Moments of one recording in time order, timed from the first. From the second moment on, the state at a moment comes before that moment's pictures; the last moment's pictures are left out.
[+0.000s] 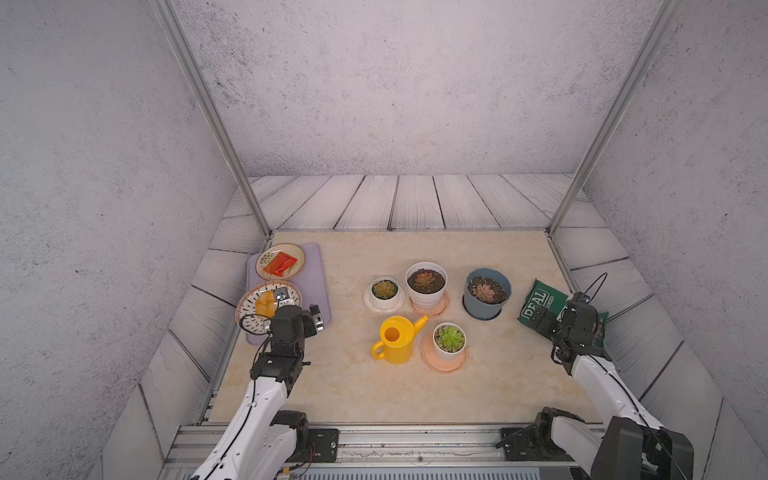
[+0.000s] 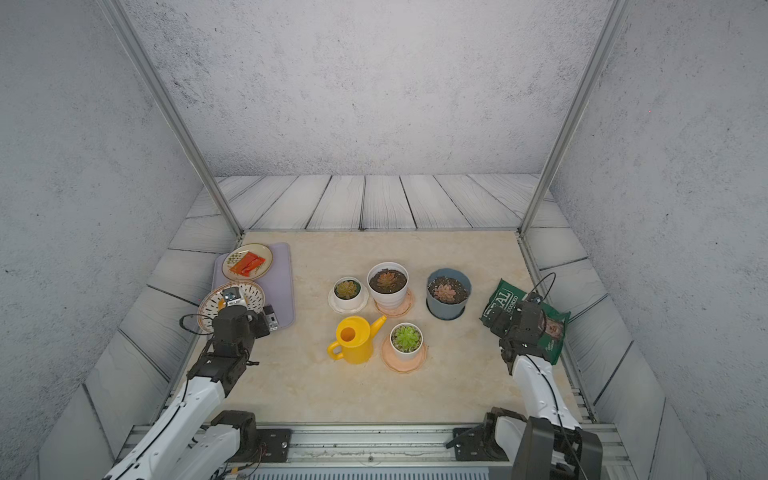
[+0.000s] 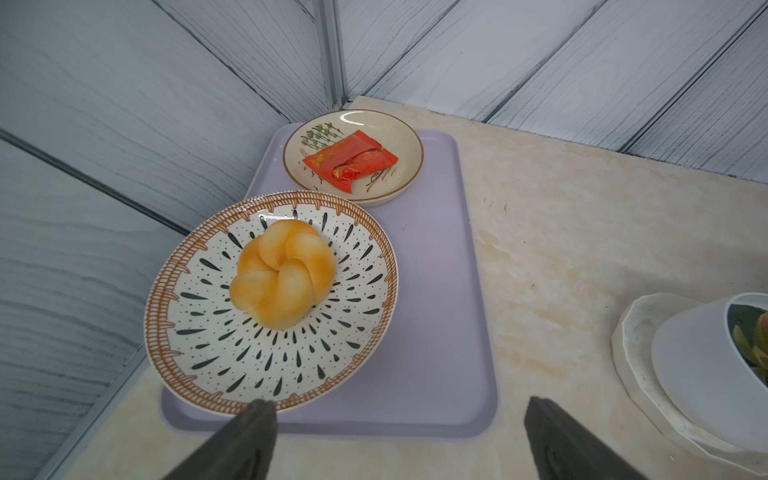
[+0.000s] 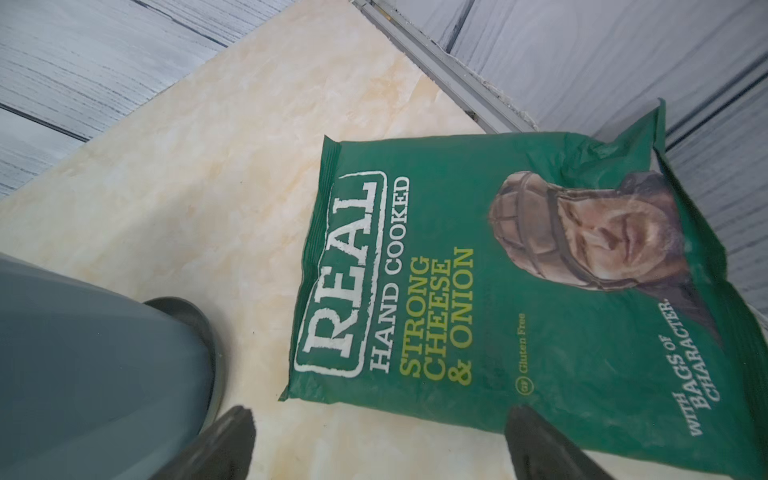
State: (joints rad) left arm -0.11 0.81 0.42 -0.12 -0.31 -0.24; right arm -0.25 1.03 0.45 -0.13 0.04 0.33
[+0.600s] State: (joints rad) left arm -0.11 0.81 0.42 -0.12 -0.30 -0.24; right arm -0.25 1.03 0.45 -0.13 0.04 0.33
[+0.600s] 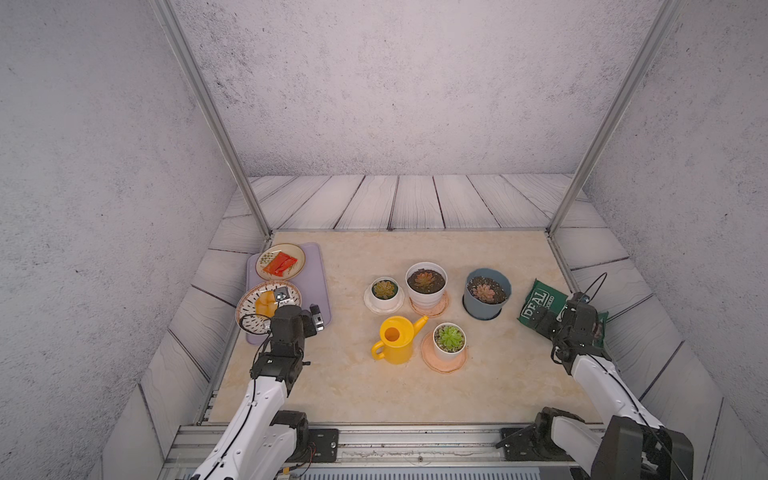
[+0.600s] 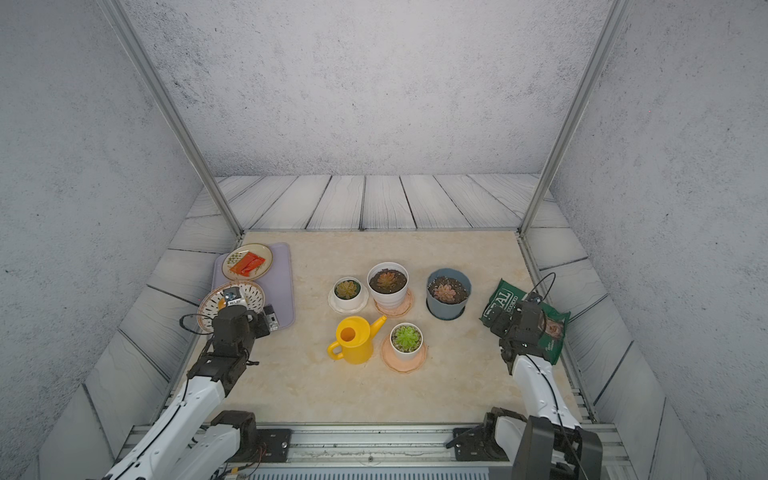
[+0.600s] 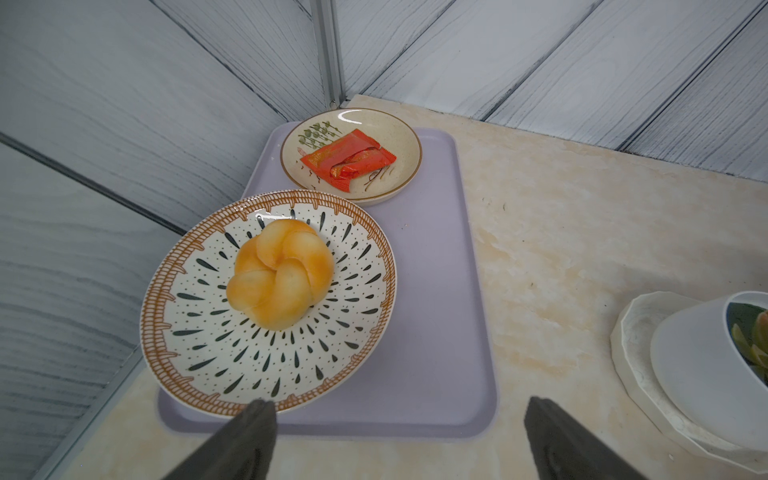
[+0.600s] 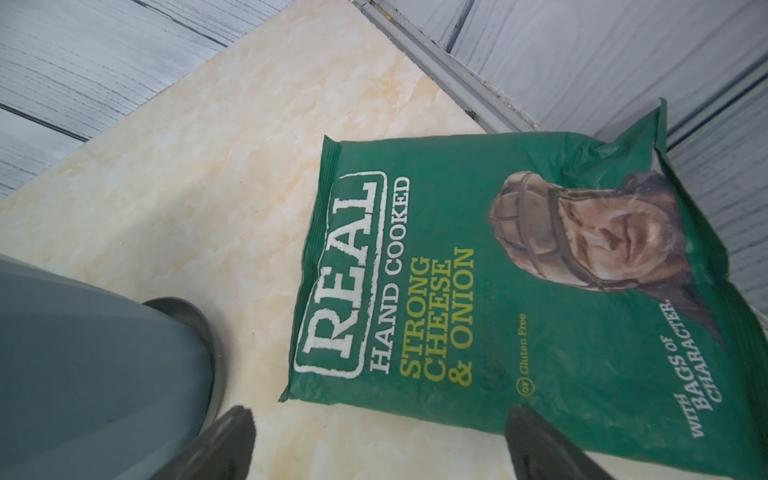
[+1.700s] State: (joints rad) left arm -0.19 0.54 0.37 -0.26 -0.03 -0.45; right arm -0.25 0.75 0.42 -0.32 -0.18 0.37
